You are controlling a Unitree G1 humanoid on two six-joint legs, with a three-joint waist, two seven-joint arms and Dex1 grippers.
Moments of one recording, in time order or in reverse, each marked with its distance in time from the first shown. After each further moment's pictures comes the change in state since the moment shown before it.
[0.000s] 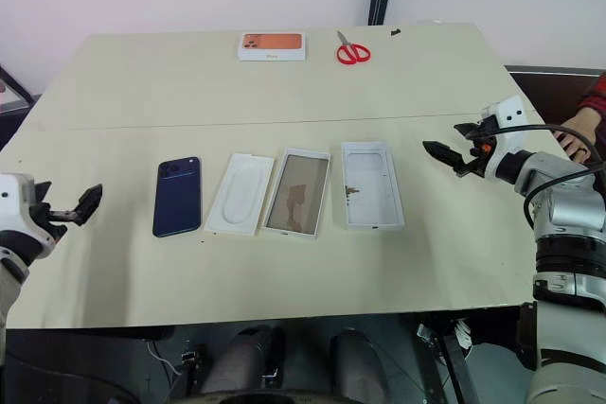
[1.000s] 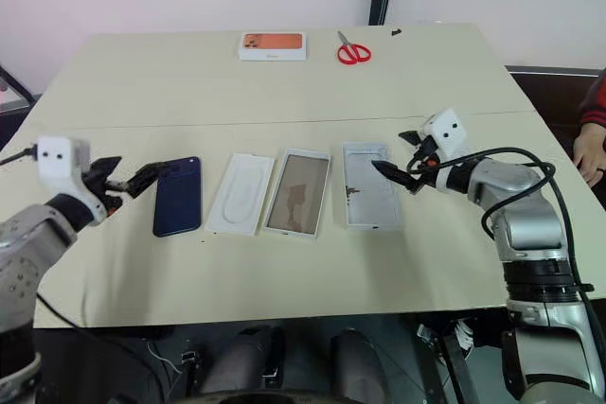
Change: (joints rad) left arm -0.345 -0.018 -0.161 -0.121 -0.270 0.454 0.063; right arm 0.141 0.089 0.150 -0.477 -0.016 0.079 -0.057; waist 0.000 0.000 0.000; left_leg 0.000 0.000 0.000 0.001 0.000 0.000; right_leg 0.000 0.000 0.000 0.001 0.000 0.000
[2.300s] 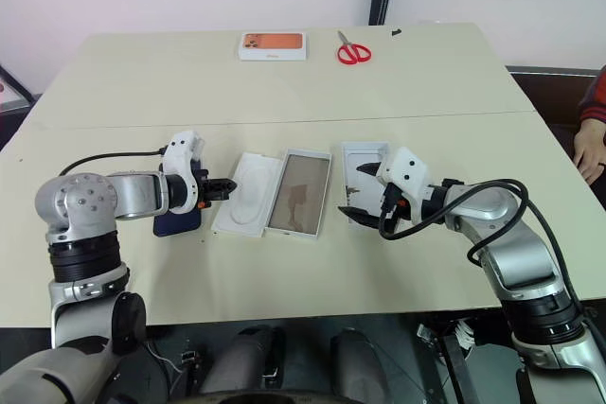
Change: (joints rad) left arm -0.408 -0.260 -0.100 0.319 -0.028 0.587 0.260; right arm 0.151 -0.052 0.099 -0.294 0.016 0.018 0.052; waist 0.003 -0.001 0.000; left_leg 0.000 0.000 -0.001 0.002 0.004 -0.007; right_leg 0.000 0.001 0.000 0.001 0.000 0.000
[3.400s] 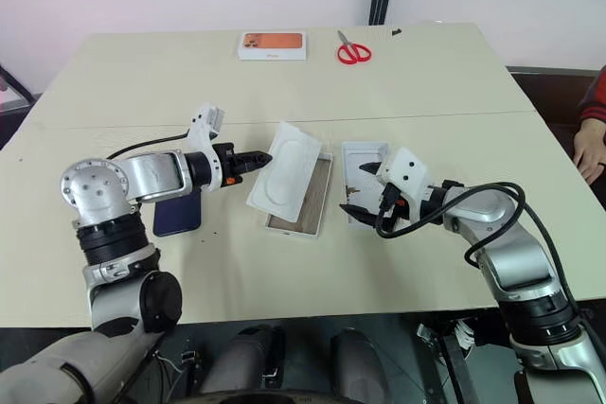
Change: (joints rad) left arm -0.102 -0.202 0.118 0.068 -0.280 0.000 0.182; right arm 0.009 0.009 0.007 0.015 -0.014 -0.016 -0.041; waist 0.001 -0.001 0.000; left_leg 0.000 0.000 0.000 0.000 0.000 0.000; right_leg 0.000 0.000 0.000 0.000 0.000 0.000
